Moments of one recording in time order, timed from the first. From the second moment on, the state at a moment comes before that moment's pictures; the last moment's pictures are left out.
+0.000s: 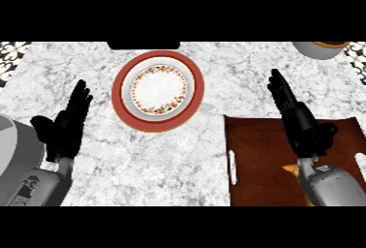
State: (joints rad) left arm -0.21 0.41 -0.26 -1.42 0.32 0.41 0.01; right arm -0.25 -0.35 0.27 -1.59 -0.14 -0.25 0.08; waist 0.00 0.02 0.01
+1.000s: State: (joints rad) left arm -0.20 0.44 -0.27 -1.38 0.34 0.30 0.07; right arm -0.04 -0.74 0.11 -1.23 -0.13 0.44 -0.79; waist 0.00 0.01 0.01
